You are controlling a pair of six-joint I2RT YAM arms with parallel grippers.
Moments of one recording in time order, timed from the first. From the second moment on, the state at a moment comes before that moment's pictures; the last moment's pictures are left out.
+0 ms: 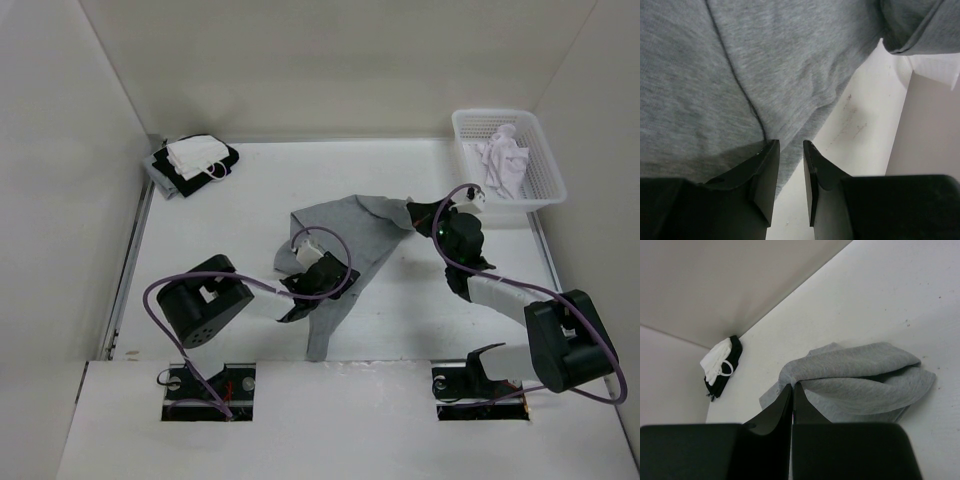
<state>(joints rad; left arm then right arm) -0.96 1.72 0.62 0.52 -0.33 -1.41 0.29 1.32 0.49 0.73 0.10 0.86</state>
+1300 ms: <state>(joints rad) -0.96 1.75 0.67 0.51 -0.32 -1.42 0.28 1.32 0.49 0.73 0.08 0.86</state>
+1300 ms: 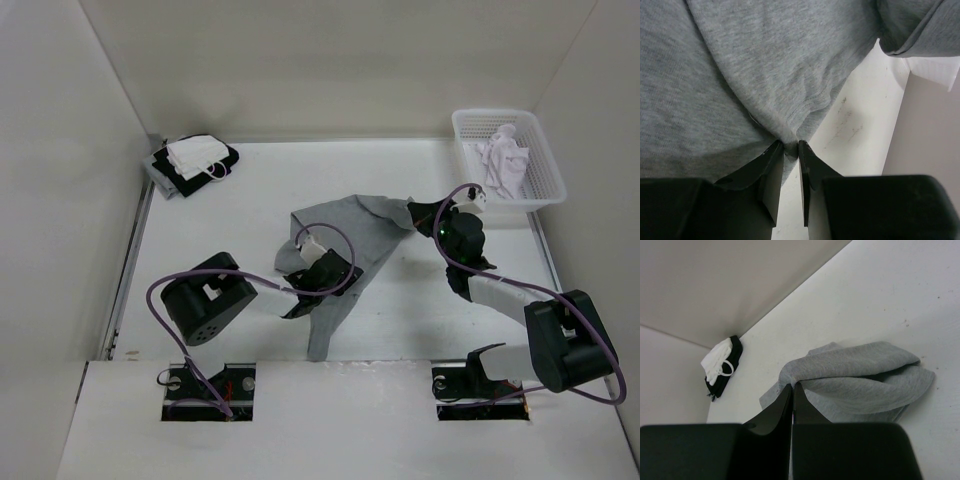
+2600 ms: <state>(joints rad) -0.18 0.81 0.29 0.29 0.02 -1.11 0.47 0.71 0.01 0.37 0.14 1.02</state>
